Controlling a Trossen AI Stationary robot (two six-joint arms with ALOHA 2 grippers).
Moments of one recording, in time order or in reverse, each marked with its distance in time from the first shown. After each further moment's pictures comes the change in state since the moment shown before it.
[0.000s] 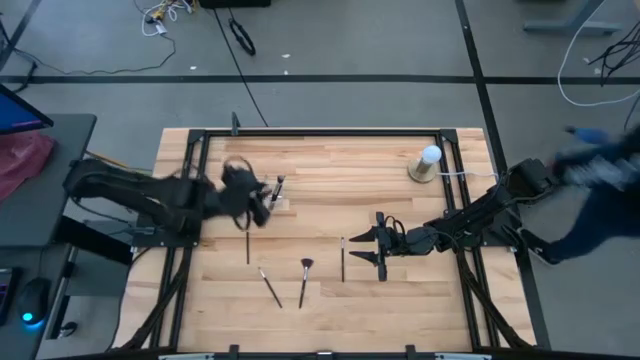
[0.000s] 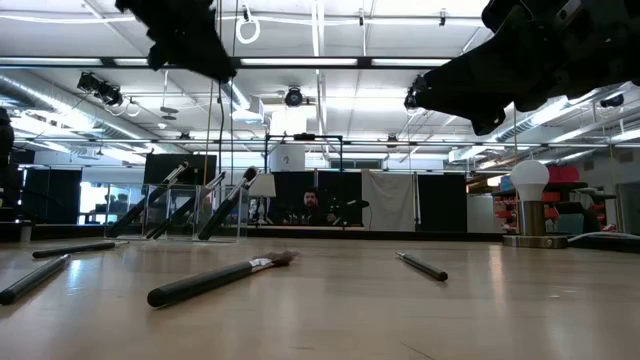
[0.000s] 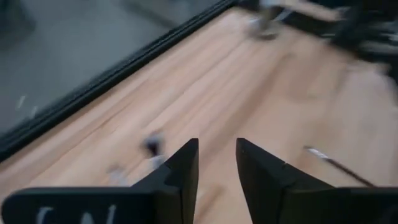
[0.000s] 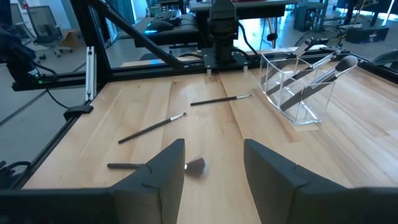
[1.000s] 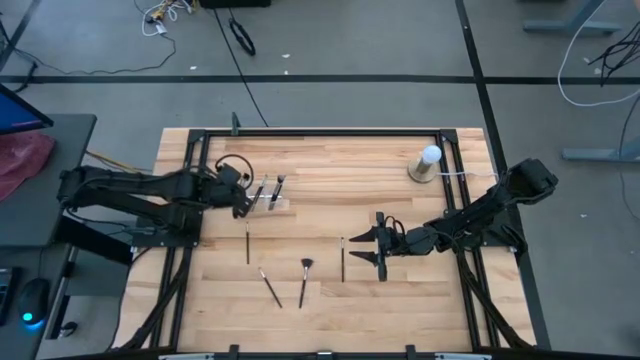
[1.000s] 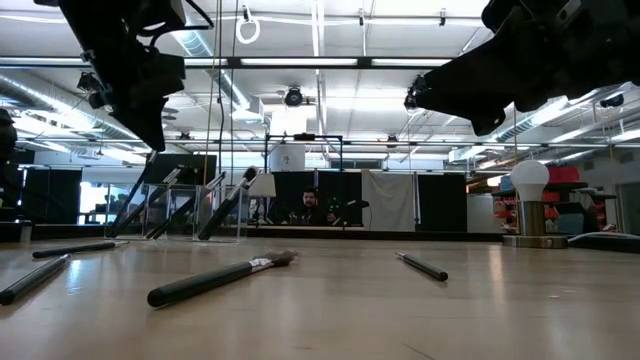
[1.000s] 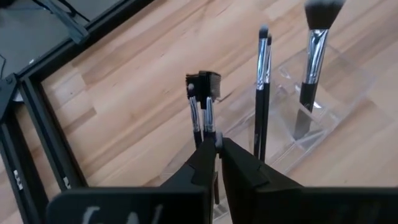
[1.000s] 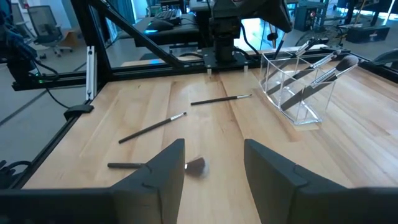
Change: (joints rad) left arm 0.227 -0.067 -0.151 -0.397 0.114 -0.193; right arm 0.000 0.000 0.000 0.000 -0.001 0.000
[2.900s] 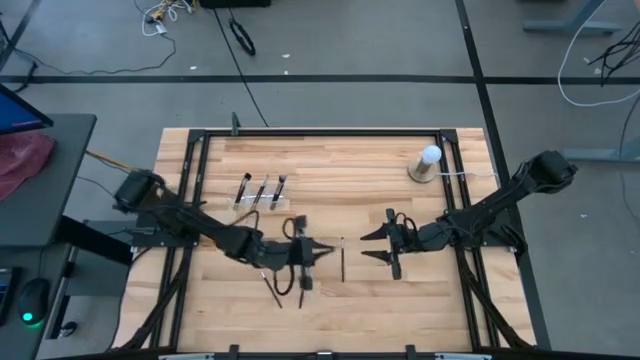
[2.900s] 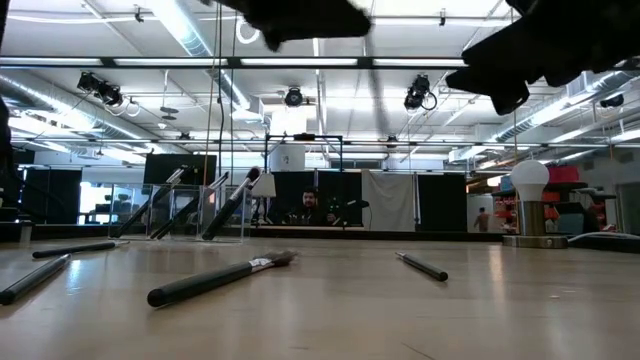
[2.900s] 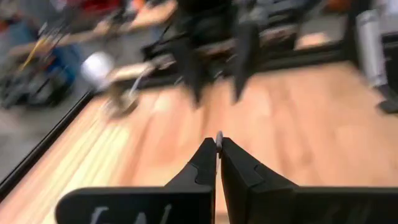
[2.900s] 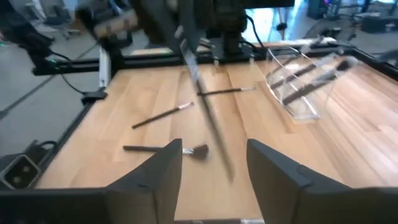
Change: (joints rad) left arm -0.415 0.637 0.233 1.308 0.008 0.825; right arm 0.033 -0.260 0.000 -0.332 -0.012 0.018
